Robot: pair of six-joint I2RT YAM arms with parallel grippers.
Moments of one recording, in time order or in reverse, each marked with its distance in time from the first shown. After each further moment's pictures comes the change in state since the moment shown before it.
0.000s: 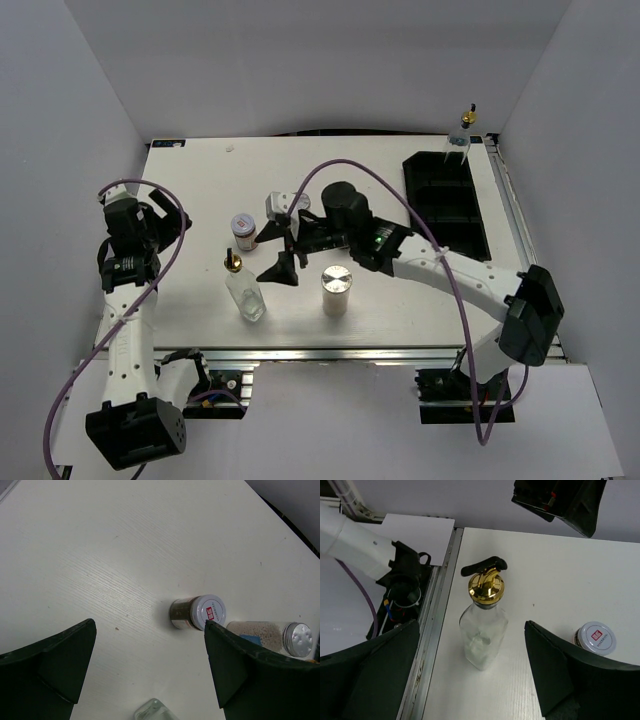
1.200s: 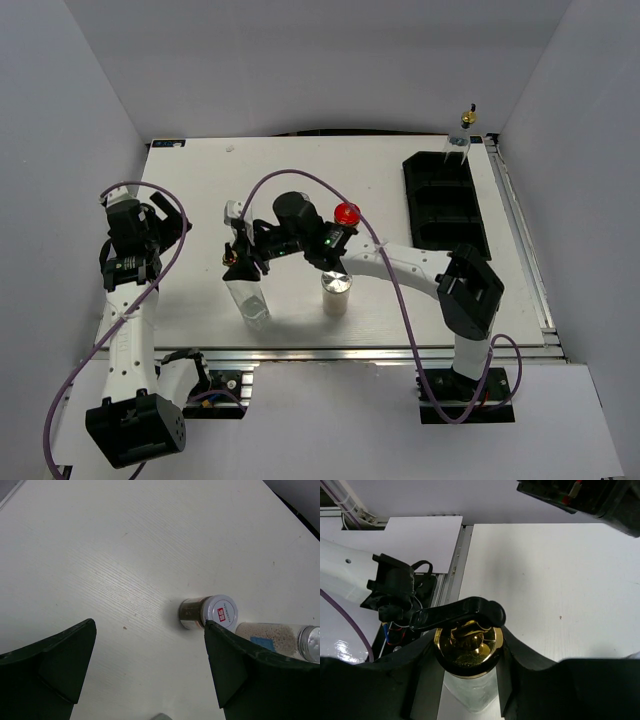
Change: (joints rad) left arm 0.000 0.009 -0.024 0.013 -0.021 0.013; right arm 0.091 0.334 0.148 0.175 0.032 0.169
